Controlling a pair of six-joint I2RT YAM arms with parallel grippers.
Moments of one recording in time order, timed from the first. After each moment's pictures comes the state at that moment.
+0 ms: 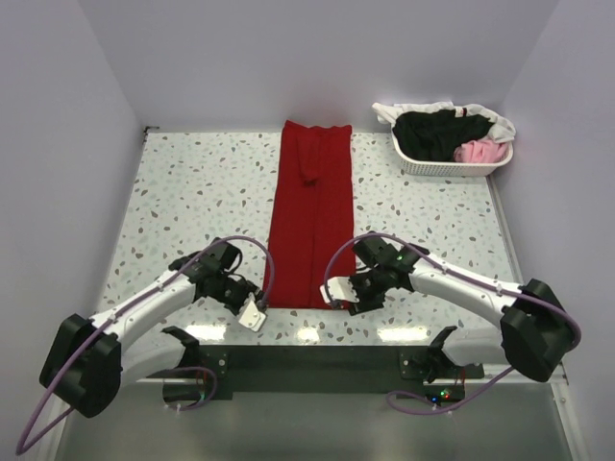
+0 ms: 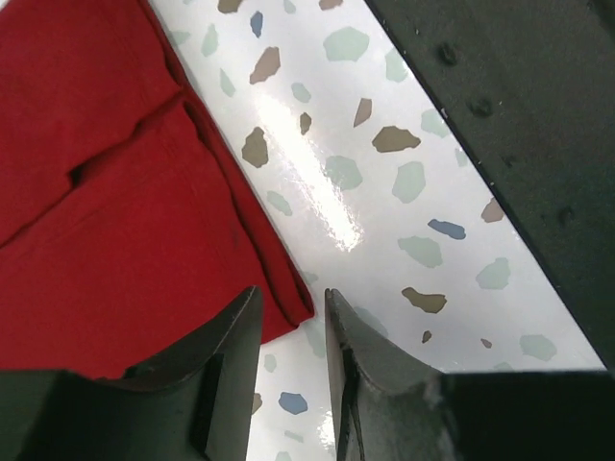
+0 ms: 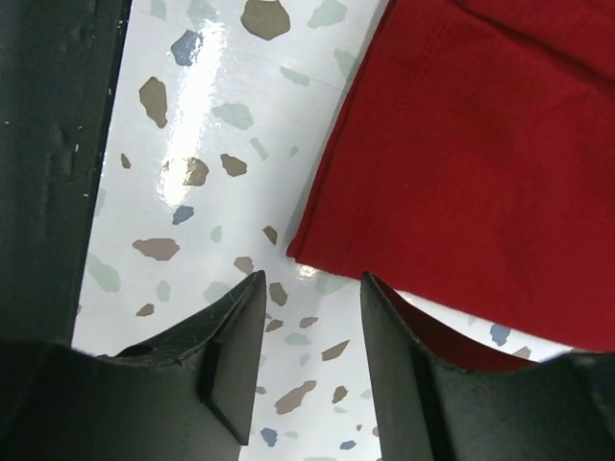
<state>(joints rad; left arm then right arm) -0.49 1.06 0.51 -0.71 0.77 1.61 0.77 1.28 0.74 -0.72 -0.41 -1.08</state>
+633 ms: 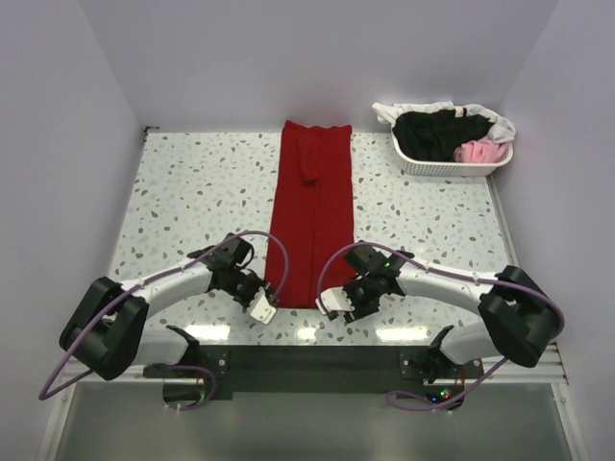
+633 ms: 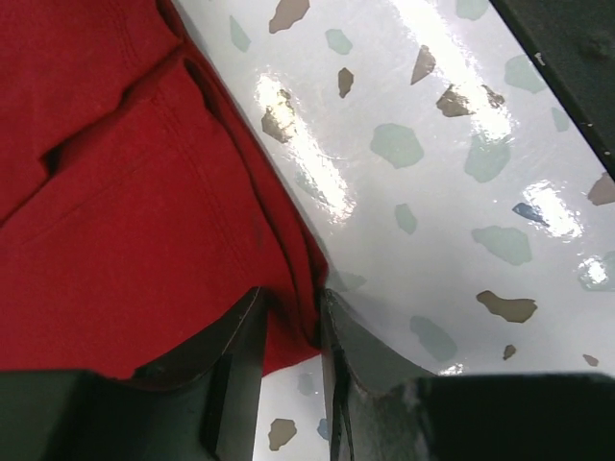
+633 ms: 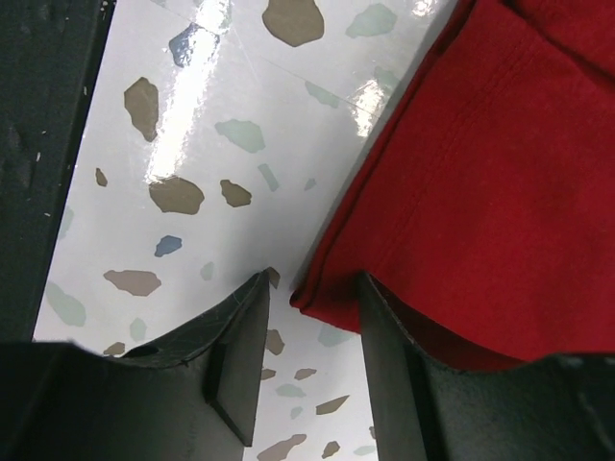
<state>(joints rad) -0.52 1.30 0.52 -0.51 0.69 1.63 0.83 1.39 0.68 -0.59 -0.39 -1.15</state>
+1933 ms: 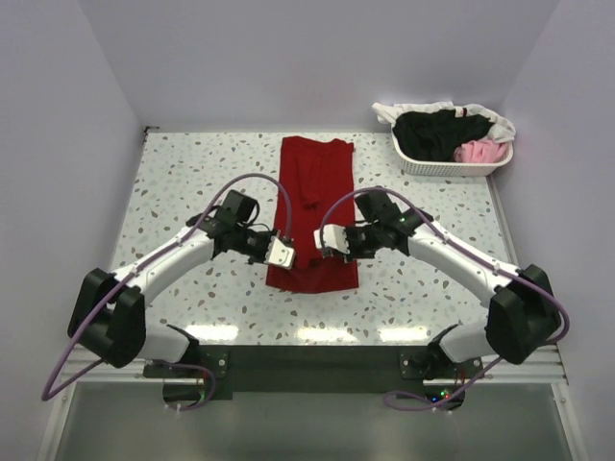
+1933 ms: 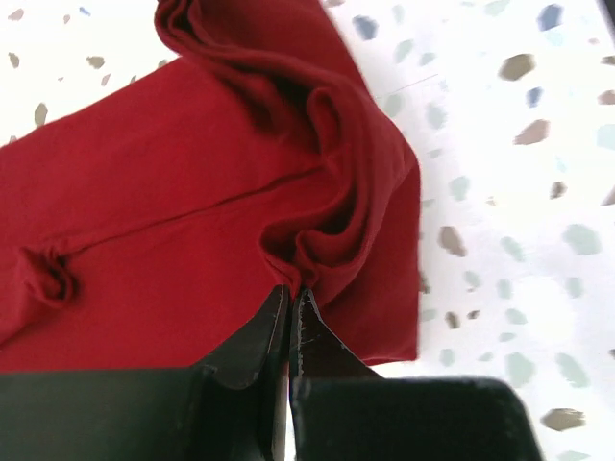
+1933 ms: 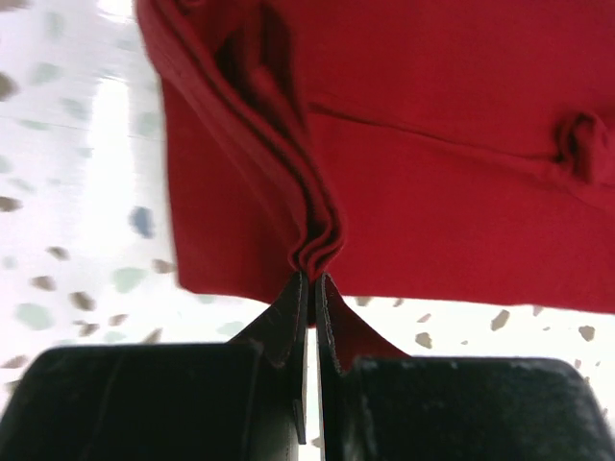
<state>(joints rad) -0.50 1.33 0.87 -0.58 0.78 1.27 0.65 1.36 1.00 -0.68 -0.41 -1.06</state>
